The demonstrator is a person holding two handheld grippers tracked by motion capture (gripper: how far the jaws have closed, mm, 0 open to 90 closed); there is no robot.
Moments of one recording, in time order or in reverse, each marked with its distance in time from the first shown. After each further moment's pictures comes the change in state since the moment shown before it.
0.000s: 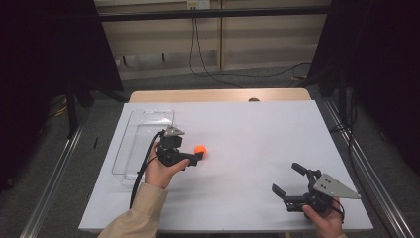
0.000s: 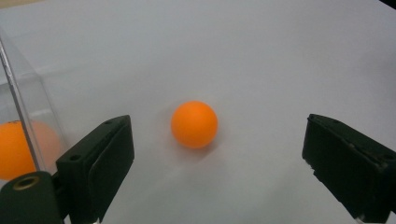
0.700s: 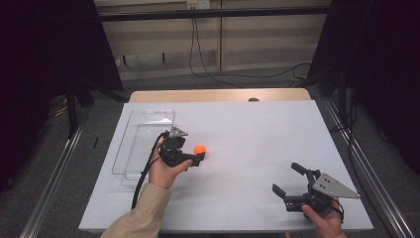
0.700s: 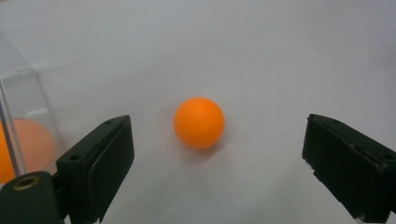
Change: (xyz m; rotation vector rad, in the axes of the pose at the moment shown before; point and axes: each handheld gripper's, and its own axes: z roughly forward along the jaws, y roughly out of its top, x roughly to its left) left arm -0.001 -0.003 0.012 0.012 0.026 0.013; right arm 0.000 0.000 0.001 0.003 0.002 -0.002
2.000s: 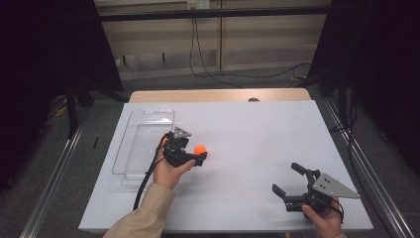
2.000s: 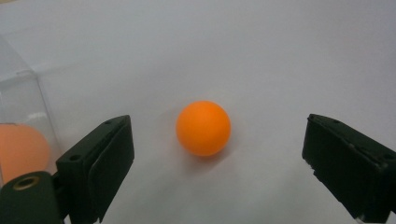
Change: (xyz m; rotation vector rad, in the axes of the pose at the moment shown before) left arm -0.004 -0.001 0.012 0.002 0.036 0.005; right arm 0.000 0.000 0.000 0.000 0.001 0.001
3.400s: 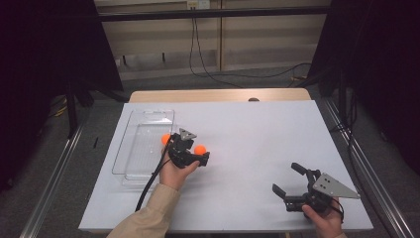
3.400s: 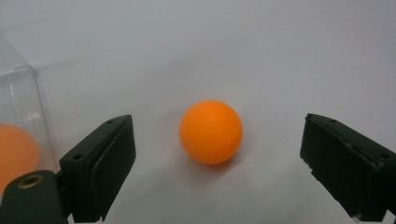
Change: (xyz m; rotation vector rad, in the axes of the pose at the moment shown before) left arm -0.005 -0.003 0.018 0.006 0.071 0.005; right arm 0.000 0.000 0.000 -0.002 0.001 0.001
